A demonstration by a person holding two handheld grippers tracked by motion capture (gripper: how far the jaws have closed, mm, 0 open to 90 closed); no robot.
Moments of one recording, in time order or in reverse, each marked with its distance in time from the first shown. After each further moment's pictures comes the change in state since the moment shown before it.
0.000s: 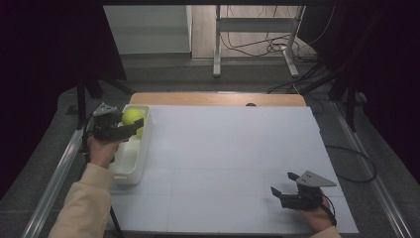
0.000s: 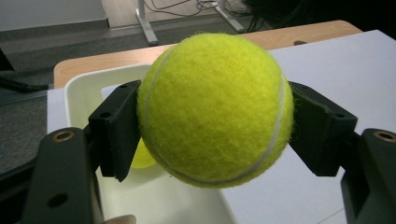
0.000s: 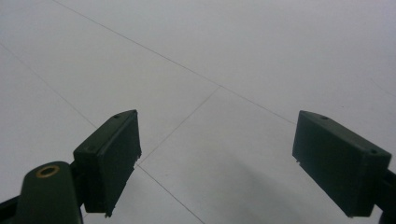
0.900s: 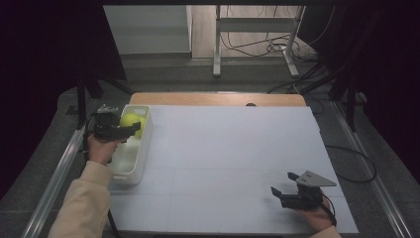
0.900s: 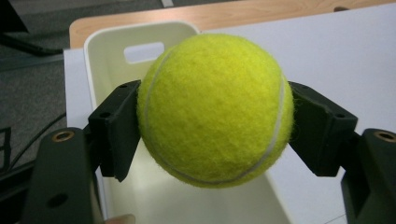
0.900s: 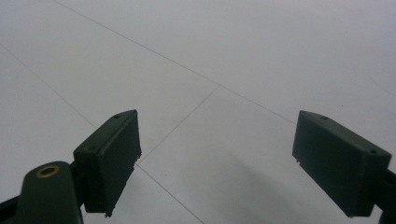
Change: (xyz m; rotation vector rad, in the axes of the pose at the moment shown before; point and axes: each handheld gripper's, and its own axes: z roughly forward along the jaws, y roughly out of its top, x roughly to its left) left arm 0.017 -0.007 0.019 0.152 0.066 -0.036; right arm 0.000 0.000 0.000 0.002 0.000 0.002
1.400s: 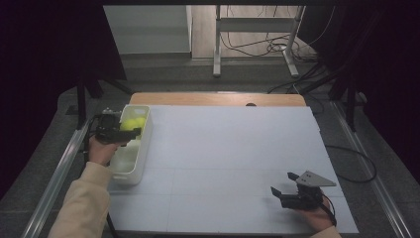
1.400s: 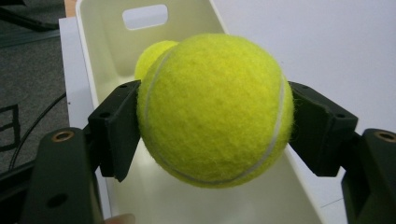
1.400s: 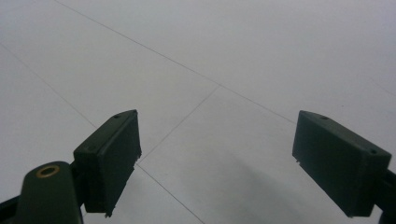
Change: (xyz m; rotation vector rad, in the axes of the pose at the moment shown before) left arm 0.001 -0.005 0.008 0.092 0.012 0.014; right arm 0.000 0.000 0.000 0.001 0.000 -0.001
